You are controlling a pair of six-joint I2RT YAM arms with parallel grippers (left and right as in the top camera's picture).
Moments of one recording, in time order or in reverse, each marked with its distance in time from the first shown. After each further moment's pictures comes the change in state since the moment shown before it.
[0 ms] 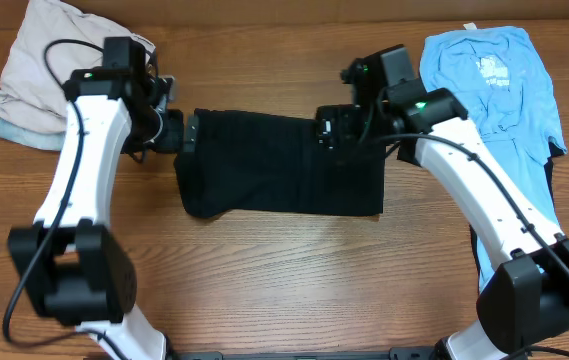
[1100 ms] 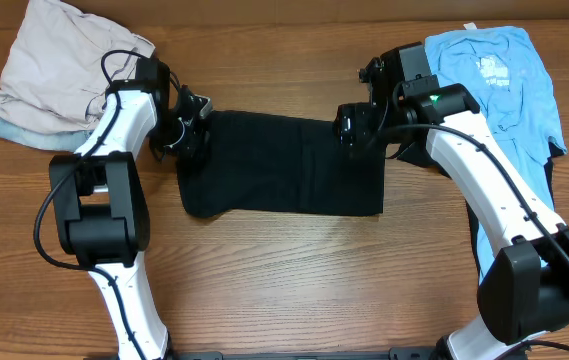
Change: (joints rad) left arm -0.004 0.330 0.012 0.224 0.122 0.303; right arm -0.062 0.030 -0.005 0.000 0.035 -0.045
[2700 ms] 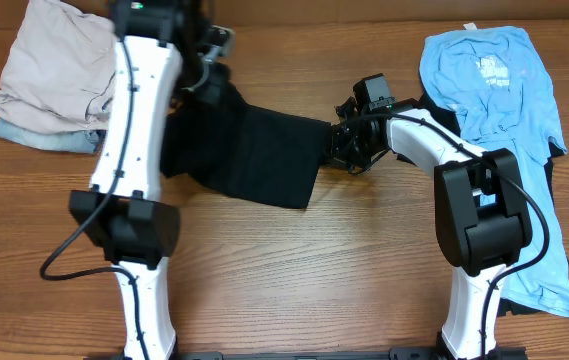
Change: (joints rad) left arm -0.211 0.011 0.830 -0.694 -0.172 -0.206; right arm 0.001 0.372 -0.034 0.176 -0.323 0.234
